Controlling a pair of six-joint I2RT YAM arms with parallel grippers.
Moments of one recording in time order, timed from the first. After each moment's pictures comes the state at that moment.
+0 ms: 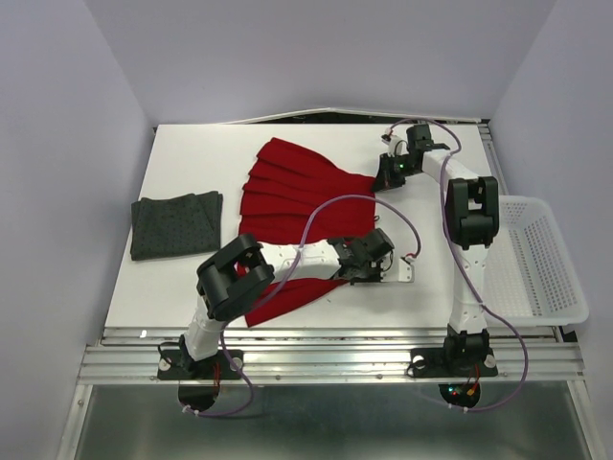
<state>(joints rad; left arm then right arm) -1.12 1.99 1.35 -0.33 -0.01 0.57 0.08 2.38 1.92 -0.61 -0.68 -0.05</state>
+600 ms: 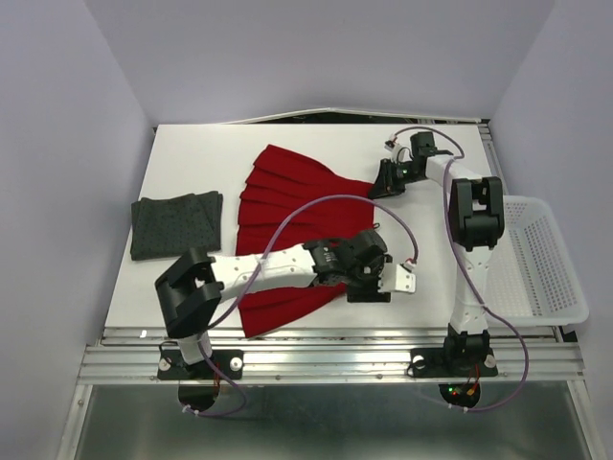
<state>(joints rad) -1.18 1.74 1.27 -0.43 0.19 0.53 0.06 2.34 1.80 -0.57 -0.78 0.03</state>
